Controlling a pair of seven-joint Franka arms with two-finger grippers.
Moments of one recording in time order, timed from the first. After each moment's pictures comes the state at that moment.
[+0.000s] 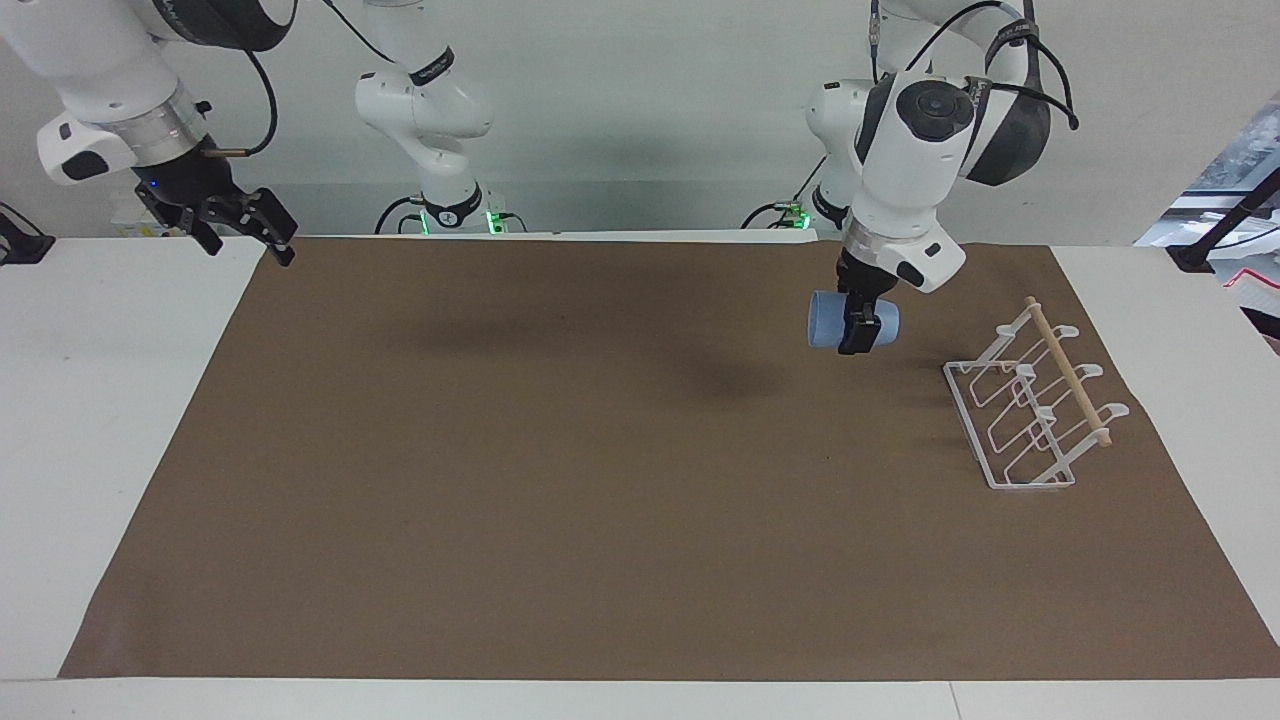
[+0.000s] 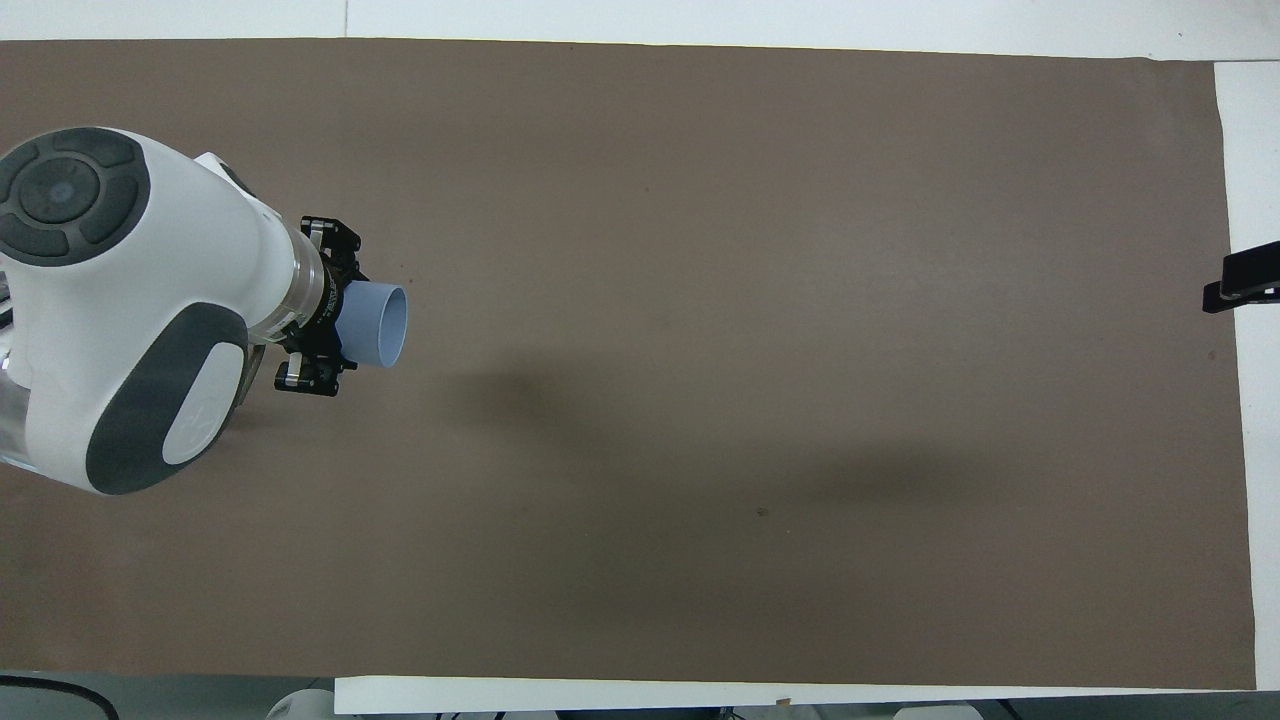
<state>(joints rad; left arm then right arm) -0.15 -0.03 -0.29 -1.90 0.02 1.86 -1.81 -0.15 -0.06 0.01 -1.62 -0.03 1.50 0.05</state>
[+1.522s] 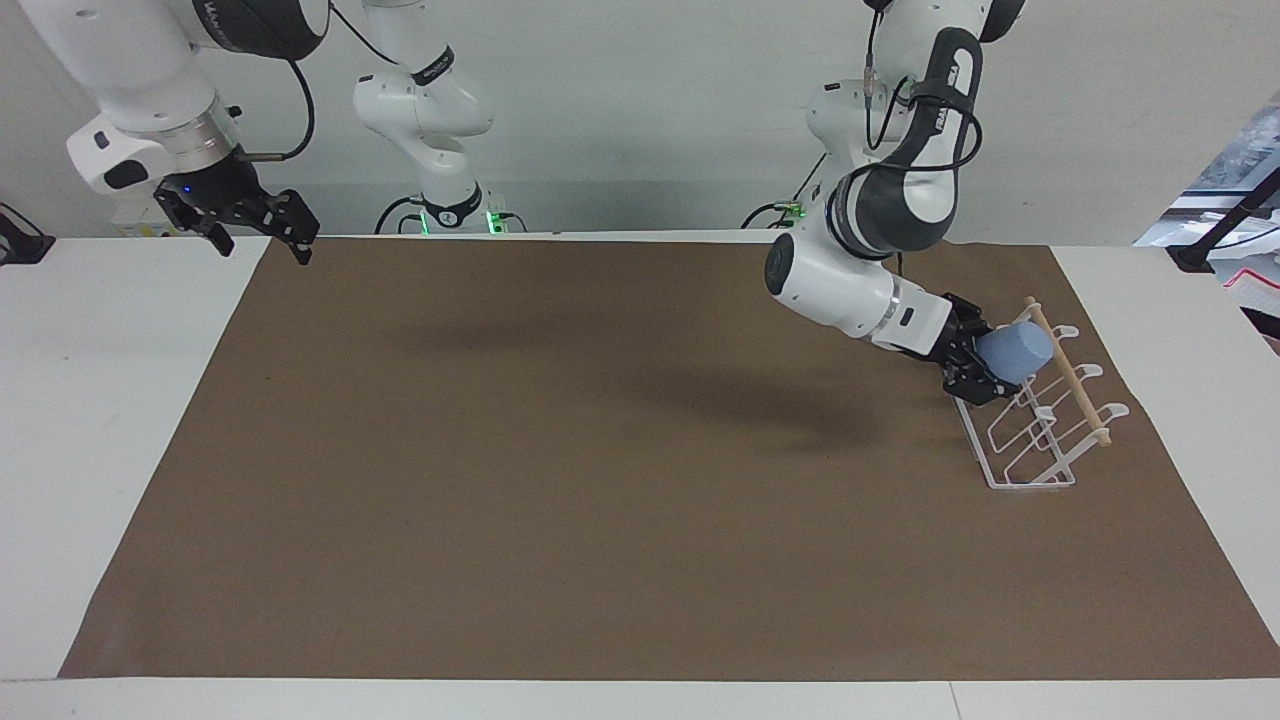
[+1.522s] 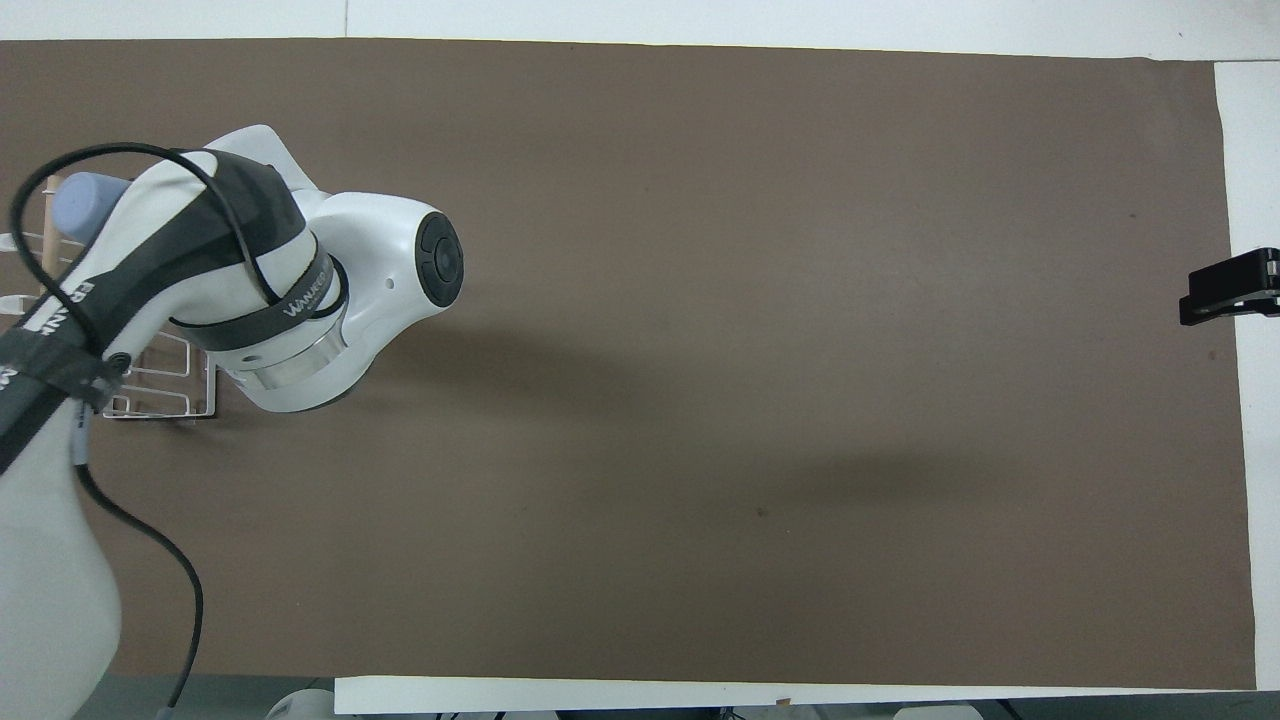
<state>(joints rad) -0.11 0.28 -0.43 -1.87 1.34 1.45 -2.21 -0.07 -0.06 -0.03 -1.62 -0.07 1.48 0.01</state>
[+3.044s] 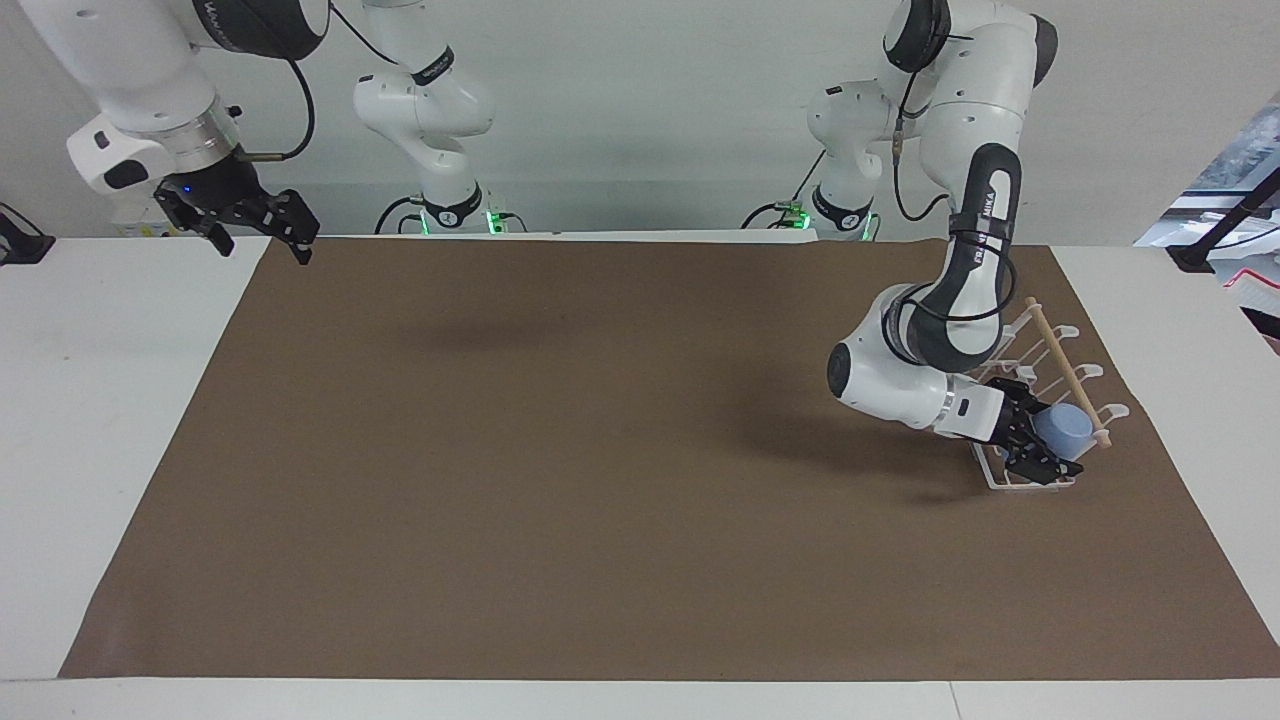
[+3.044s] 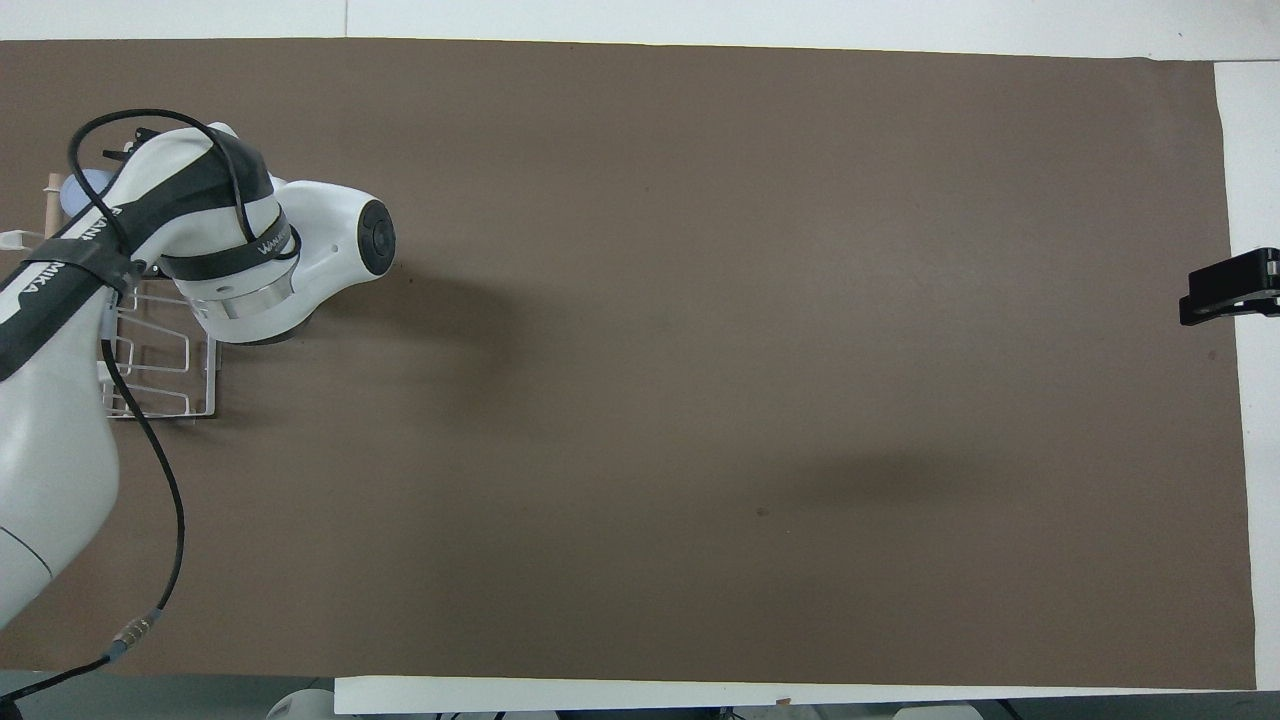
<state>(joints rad) 0.01 0.47 -0.36 -1.81 1.44 1.62 -2.41 -0.07 -0.06 -0.03 -1.62 -0.07 1.48 0.01</state>
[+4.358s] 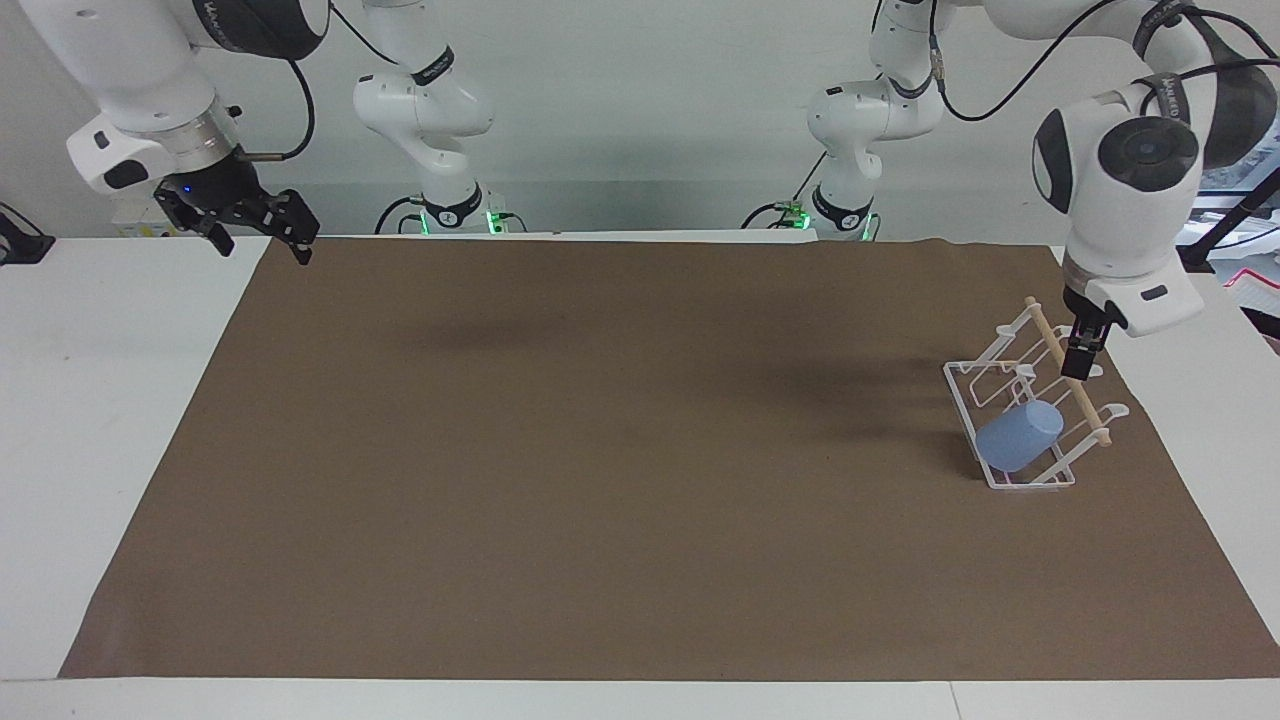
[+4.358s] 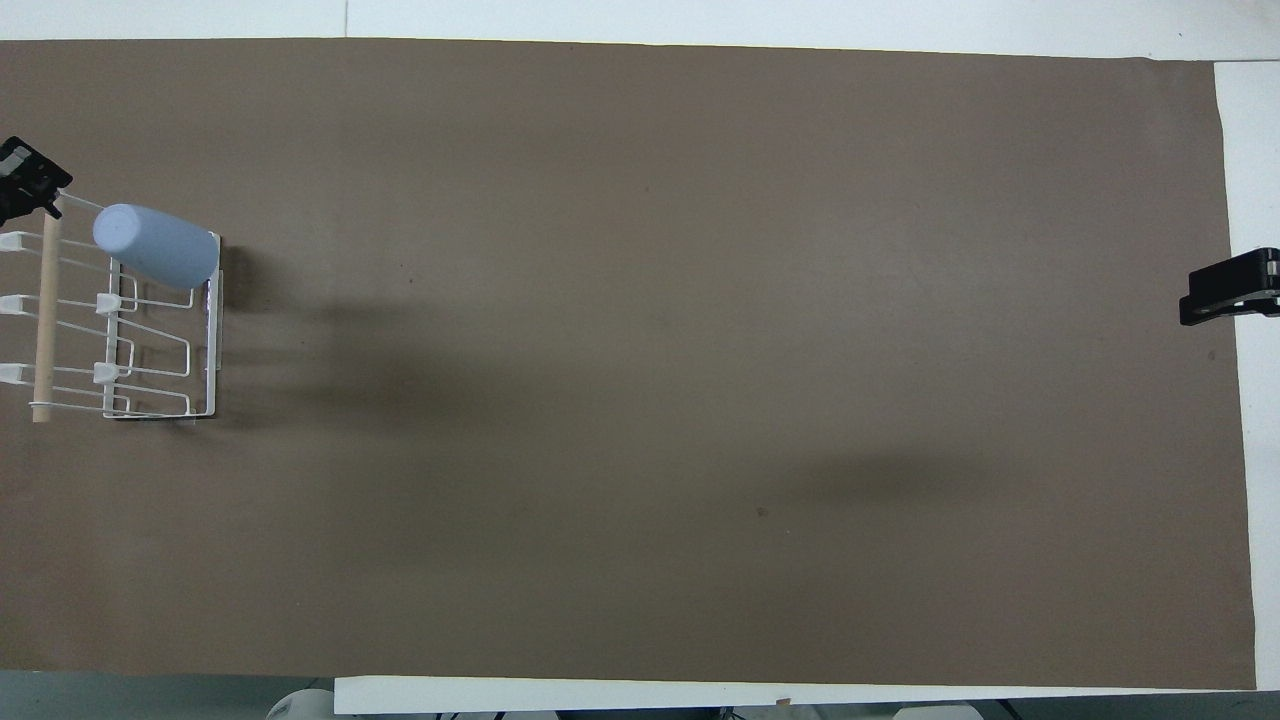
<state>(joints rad) 0.05 0.08 -0.12 -1.70 0.36 1.74 -0.90 -0.07 -0.06 -0.03 -1.62 -0.07 1.48 0.01</state>
